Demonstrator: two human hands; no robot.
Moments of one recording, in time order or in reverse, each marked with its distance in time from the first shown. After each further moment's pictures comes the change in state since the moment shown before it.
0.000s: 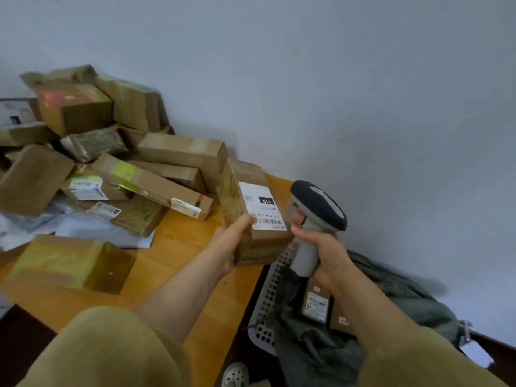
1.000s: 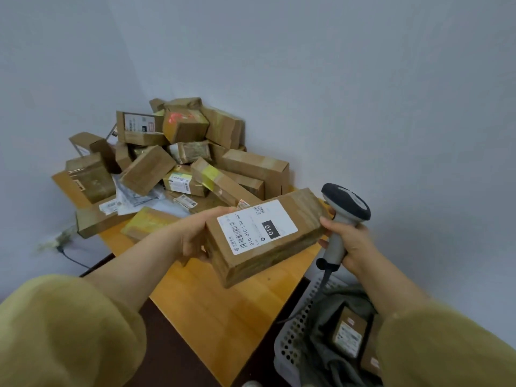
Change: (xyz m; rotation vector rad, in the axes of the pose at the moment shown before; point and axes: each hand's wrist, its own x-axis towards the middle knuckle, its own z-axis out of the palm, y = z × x) left_hand -0.118 0.024 -0.138 0.185 0.048 0.019; right_hand -0.015 -0.016 0.047 -0.105 -0.045 -0.043
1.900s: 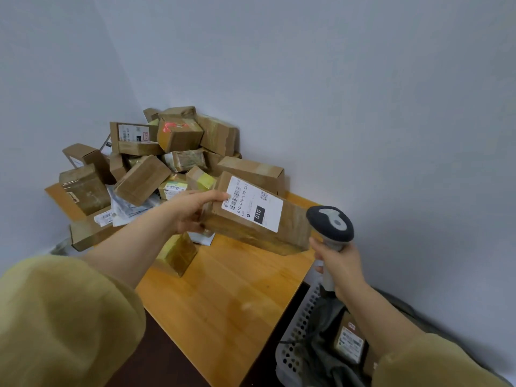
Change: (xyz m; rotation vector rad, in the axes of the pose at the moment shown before) left_hand 0.002 0.047 -0.018 -0.001 0.155 0.171; right_hand -0.035 0.021 0.008 -0.273 0.122 -0.095
